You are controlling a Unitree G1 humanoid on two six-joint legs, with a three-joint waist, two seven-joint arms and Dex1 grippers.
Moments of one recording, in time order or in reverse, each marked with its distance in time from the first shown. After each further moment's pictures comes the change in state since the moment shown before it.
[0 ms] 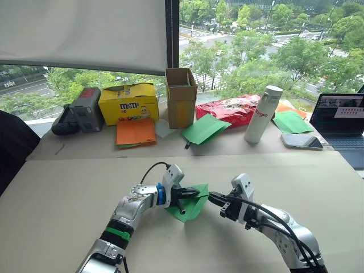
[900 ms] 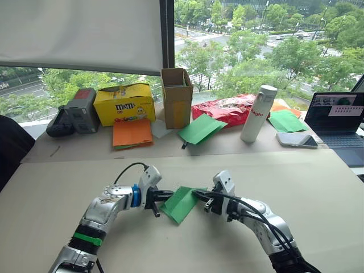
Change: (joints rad) left arm 0.055 0.277 0.092 -0.123 -0.047 0.107 -0.072; right arm -0.114 0.050 0.124 0.199 -0.143 -0.131 0.016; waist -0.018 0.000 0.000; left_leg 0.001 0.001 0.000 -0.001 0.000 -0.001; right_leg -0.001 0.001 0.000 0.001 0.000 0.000
